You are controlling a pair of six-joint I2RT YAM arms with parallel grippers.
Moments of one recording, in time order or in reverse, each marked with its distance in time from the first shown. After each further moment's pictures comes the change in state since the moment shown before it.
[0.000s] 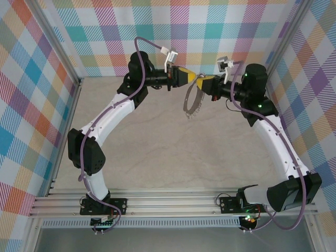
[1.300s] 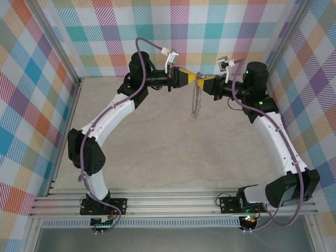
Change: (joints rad) left arm -0.002 -0.001 0.000 -0.025 -0.007 0.022; right arm -0.038 0.034 0.024 -0.035 -0.084 -0.015
